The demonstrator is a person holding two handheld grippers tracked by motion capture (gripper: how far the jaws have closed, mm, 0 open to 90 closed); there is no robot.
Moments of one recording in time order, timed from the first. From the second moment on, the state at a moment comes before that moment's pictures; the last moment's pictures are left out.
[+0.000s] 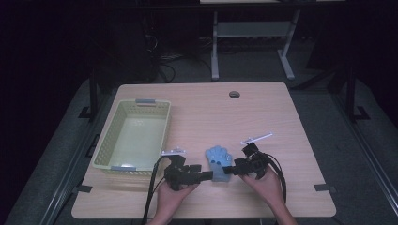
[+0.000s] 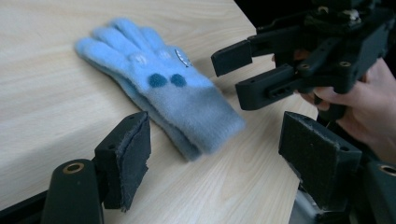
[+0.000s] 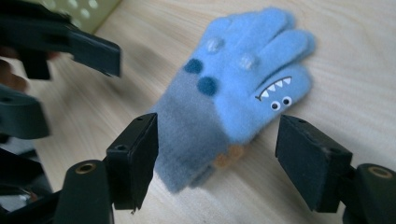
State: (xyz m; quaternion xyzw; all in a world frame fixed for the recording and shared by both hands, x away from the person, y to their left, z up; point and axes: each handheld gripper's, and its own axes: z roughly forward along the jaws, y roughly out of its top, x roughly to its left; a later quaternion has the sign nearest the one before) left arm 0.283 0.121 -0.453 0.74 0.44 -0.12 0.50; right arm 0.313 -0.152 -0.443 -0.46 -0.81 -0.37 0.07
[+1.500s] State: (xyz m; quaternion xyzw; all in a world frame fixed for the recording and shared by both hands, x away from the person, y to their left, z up) left arm 0.306 0.101 -0.484 0.72 0.49 -0.18 0.46; right arm 0.304 -0.148 -0.470 -0.51 -0.76 -0.40 0.10
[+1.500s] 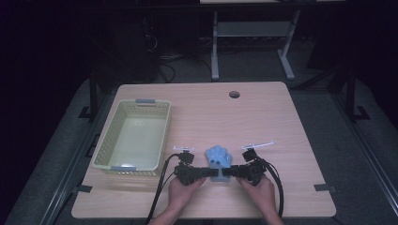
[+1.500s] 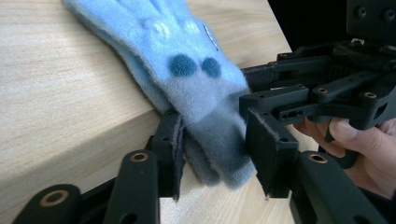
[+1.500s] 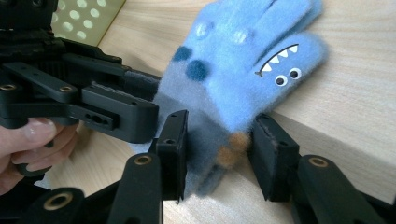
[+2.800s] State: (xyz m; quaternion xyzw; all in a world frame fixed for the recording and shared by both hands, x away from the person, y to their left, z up) left arm 0.317 0.108 -0.489 0.69 0.48 -0.23 0.50; right arm 0.306 -0.149 -0.467 -0.50 -0.74 -0.43 0.14
